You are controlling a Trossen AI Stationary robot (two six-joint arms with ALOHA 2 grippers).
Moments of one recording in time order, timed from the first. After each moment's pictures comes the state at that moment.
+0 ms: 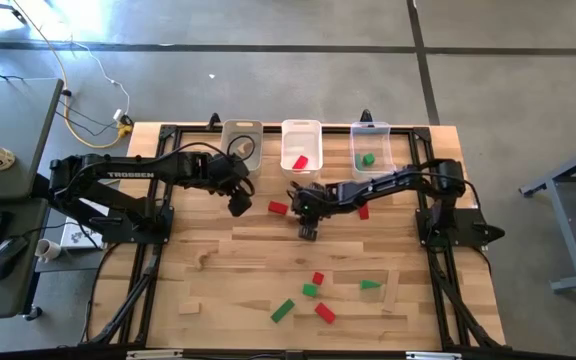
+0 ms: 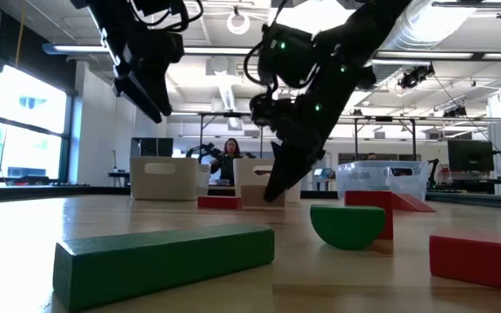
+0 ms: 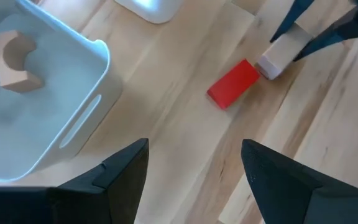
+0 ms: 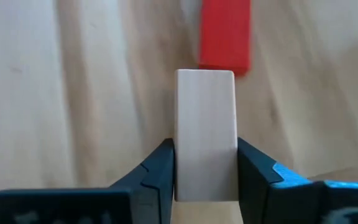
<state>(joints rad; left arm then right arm) 0.29 1.28 0.96 -0.74 -0.16 -0.34 -0.04 1.90 1.11 -0.22 0.05 0.16</state>
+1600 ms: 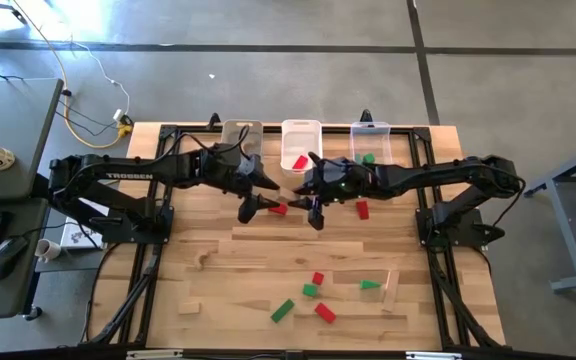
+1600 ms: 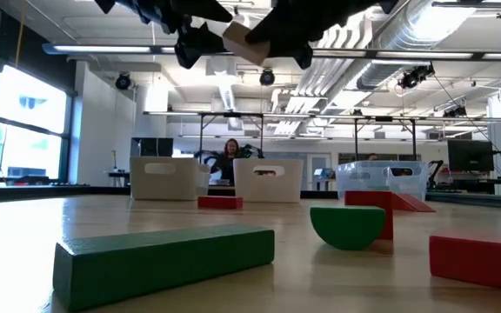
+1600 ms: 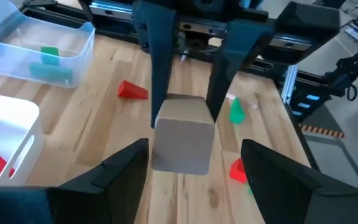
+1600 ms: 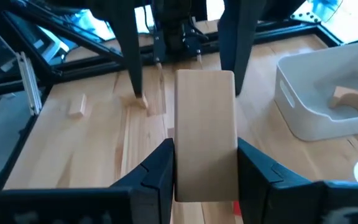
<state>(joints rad) 0.27 1.28 0.96 -0.16 0.25 -0.17 -0.03 1.50 1.11 -0.07 -0.04 0.17</state>
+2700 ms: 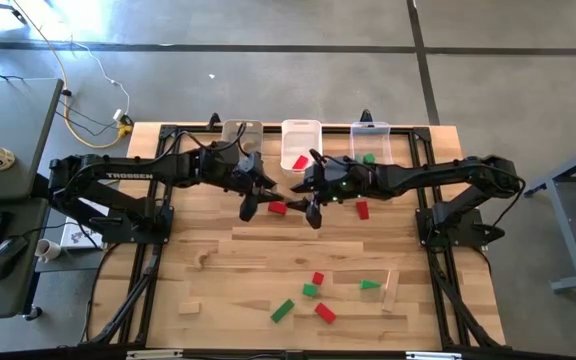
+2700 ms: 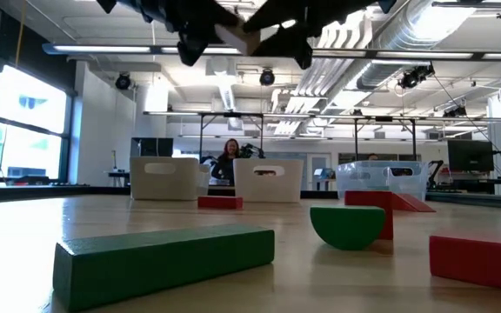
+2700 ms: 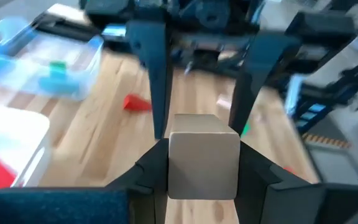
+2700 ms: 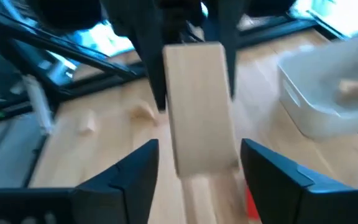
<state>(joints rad) 0.27 1.27 0.96 -0.13 0.22 -0.16 -0.03 1.50 1.11 -0.05 -0.03 0.26</state>
